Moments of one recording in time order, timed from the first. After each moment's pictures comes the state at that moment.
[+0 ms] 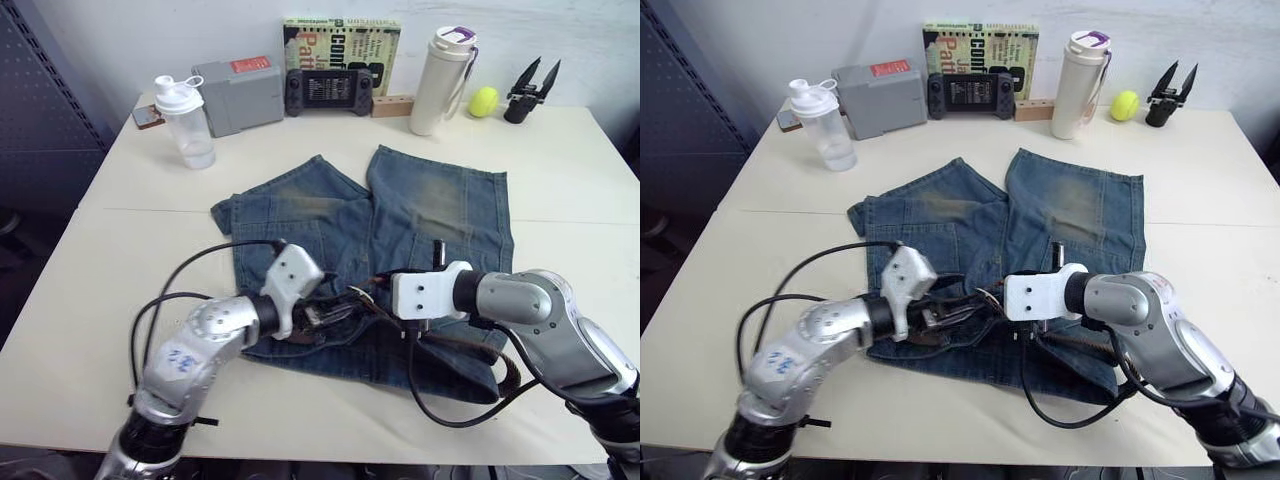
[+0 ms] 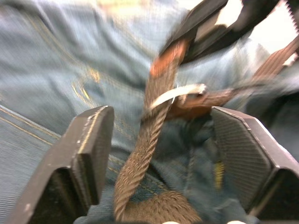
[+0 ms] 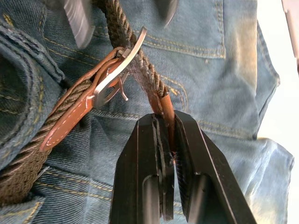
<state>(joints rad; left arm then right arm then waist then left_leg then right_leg) -0.24 0.42 -0.07 -0.66 -0.49 0.87 -0.57 -0.37 -0.85 0.26 -0.53 -0.19 0.32 0.89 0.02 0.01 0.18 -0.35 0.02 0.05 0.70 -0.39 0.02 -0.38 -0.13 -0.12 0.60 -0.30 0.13</state>
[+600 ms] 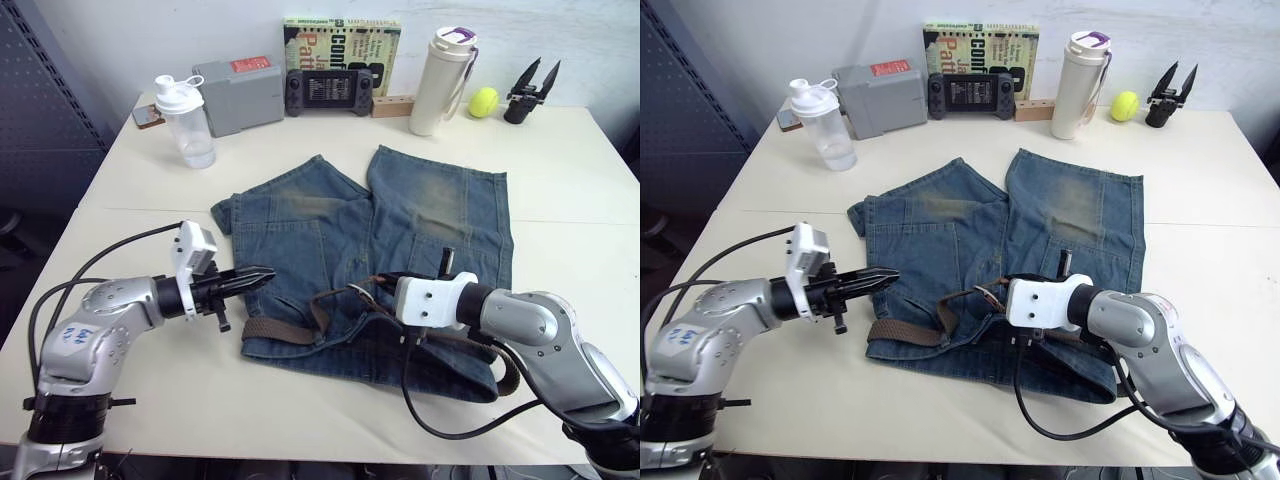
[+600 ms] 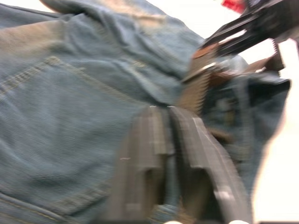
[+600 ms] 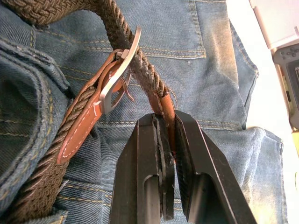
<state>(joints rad) -0.30 0.67 0.04 -0.20 -0.48 0.56 -0.88 -0.24 -0.78 0.20 -0.59 -0.20 0.31 0.80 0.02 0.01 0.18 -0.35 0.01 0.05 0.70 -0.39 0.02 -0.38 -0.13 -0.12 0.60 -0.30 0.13</state>
